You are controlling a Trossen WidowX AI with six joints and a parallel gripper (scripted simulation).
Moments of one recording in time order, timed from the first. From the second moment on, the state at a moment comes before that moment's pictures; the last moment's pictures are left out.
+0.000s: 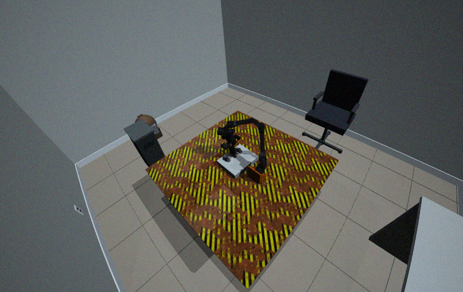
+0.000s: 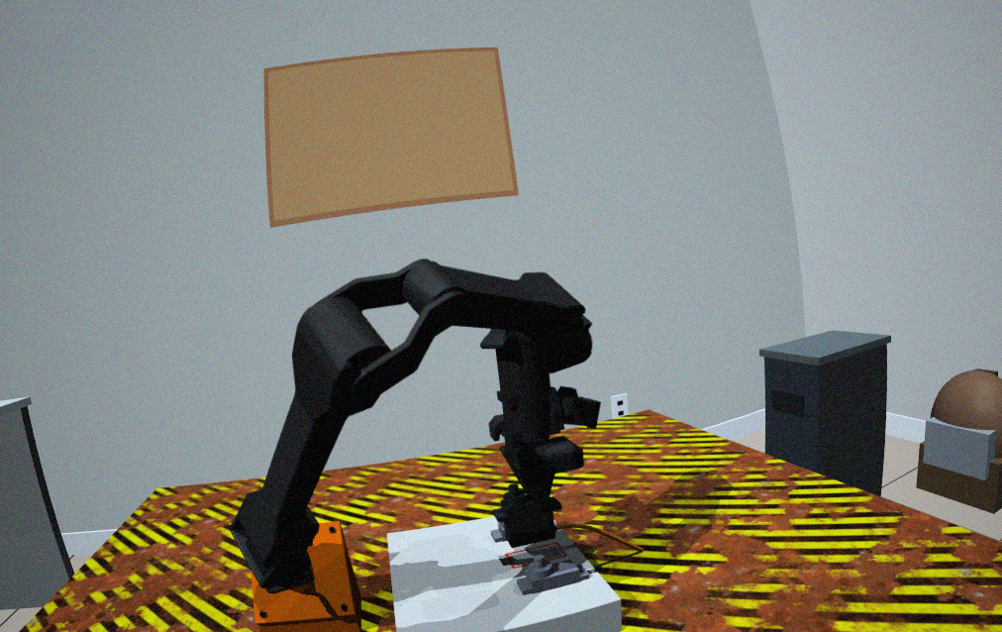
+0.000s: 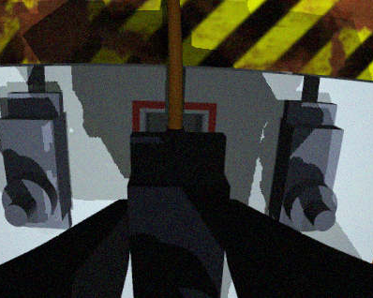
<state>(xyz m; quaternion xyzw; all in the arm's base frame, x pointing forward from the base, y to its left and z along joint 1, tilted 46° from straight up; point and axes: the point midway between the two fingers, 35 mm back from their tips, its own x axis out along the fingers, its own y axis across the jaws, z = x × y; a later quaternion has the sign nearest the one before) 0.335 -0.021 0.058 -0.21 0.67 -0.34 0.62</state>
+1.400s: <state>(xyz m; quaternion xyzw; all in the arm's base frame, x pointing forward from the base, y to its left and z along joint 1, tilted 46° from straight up) 0.335 -0.042 0.038 -0.20 0.67 -0.34 0.63</state>
